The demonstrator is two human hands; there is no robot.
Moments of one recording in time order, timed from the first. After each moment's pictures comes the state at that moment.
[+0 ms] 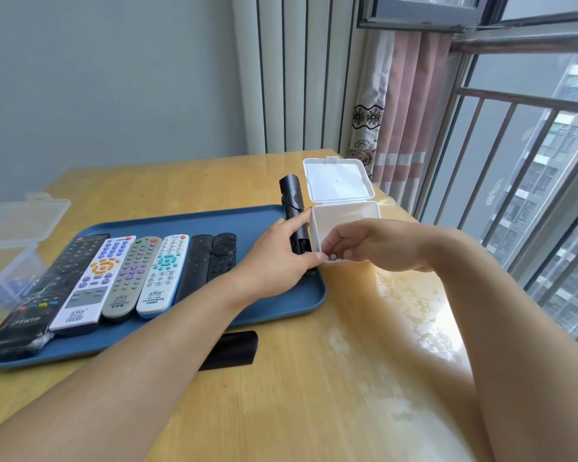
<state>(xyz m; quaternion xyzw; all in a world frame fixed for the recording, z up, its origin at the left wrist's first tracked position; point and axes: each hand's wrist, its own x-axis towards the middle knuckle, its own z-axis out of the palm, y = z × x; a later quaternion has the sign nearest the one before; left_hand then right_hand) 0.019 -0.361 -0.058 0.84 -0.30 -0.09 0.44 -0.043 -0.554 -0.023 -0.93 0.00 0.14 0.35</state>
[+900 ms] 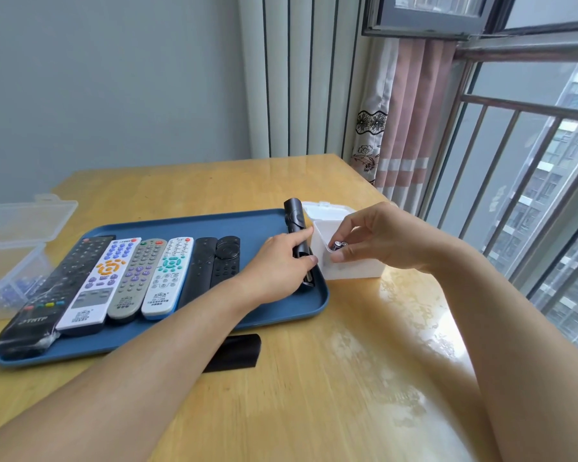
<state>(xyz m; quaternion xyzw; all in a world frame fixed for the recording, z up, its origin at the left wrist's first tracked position) 0.023 -0.362 -0.063 0.85 -0.26 -0.12 0.44 -0.043 -0.554 -0.019 -0.91 -0.02 0.00 0.42</state>
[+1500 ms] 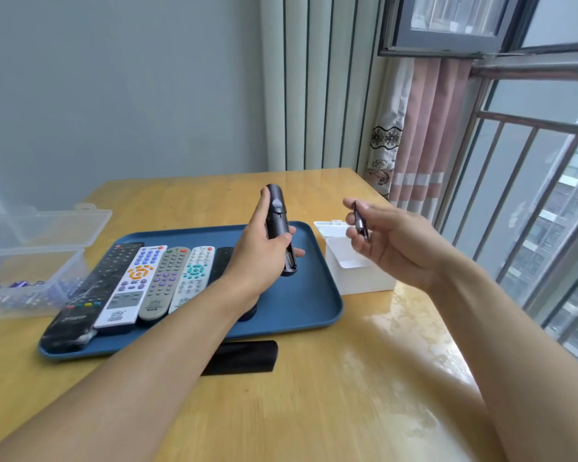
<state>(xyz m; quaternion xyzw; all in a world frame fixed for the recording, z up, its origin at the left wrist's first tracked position) 0.021 -0.332 -0.037 0.74 -0.16 -0.04 0.65 -0.039 -0.530 -0.010 -0.53 0.01 -0.01 0.85</state>
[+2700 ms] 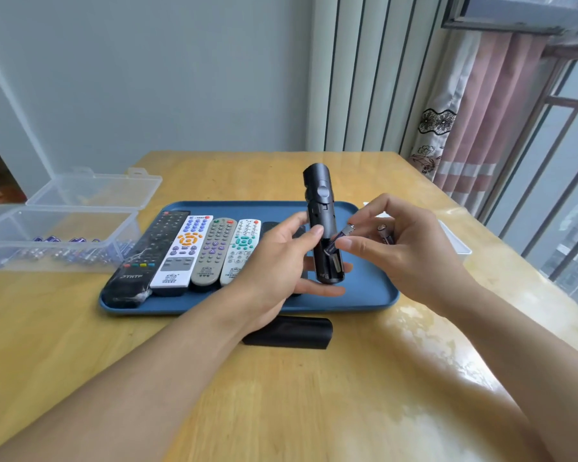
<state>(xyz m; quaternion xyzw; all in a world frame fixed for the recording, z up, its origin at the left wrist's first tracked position) -0.014 -0.275 -0.048 0.61 -0.16 -0.20 0.75 -0.055 -0.454 -0.035 -0.81 -0.11 -0.19 0.54</state>
